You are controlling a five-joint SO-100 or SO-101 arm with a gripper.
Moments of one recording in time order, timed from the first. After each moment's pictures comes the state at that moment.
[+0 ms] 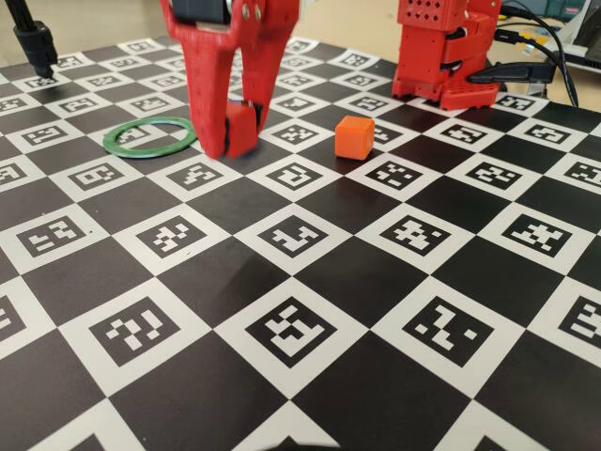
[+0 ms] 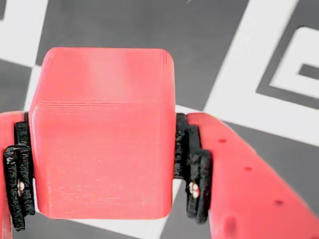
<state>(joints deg) 0.4 66.5 62.5 83.3 -13.7</state>
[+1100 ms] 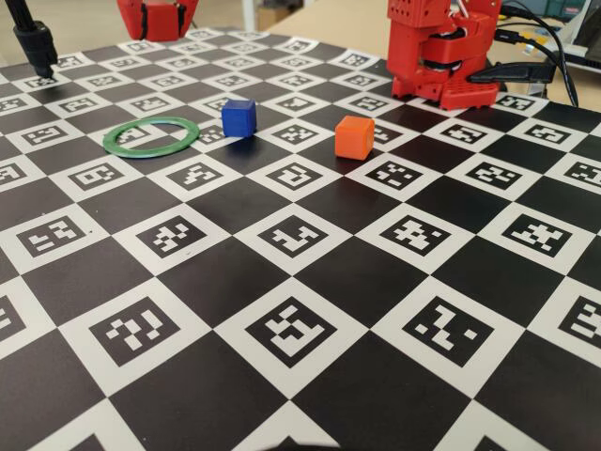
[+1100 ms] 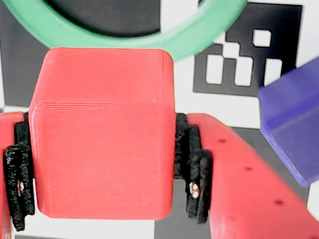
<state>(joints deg) 25.3 65.6 57.4 86.7 -26.6</state>
